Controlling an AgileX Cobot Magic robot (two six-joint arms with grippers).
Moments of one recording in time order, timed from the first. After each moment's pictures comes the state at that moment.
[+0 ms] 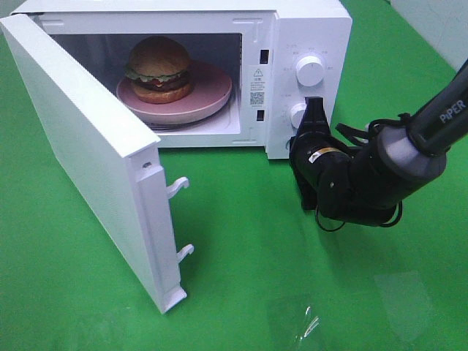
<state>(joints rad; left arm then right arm) 0.02 0.00 -0.52 -0.06 1.08 0.08 0.56 2.15 -0.87 0.60 -0.92 1.34</state>
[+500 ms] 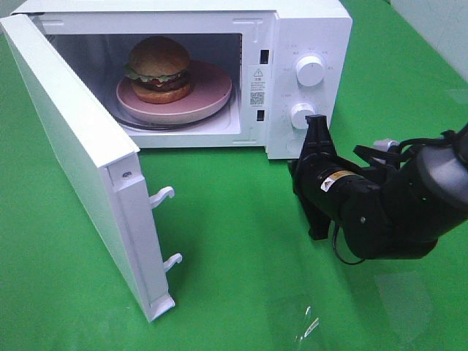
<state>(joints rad) 0.02 0.00 -0.52 -0.06 1.08 0.08 0.63 2.00 -0.64 0.51 -0.92 1.41</state>
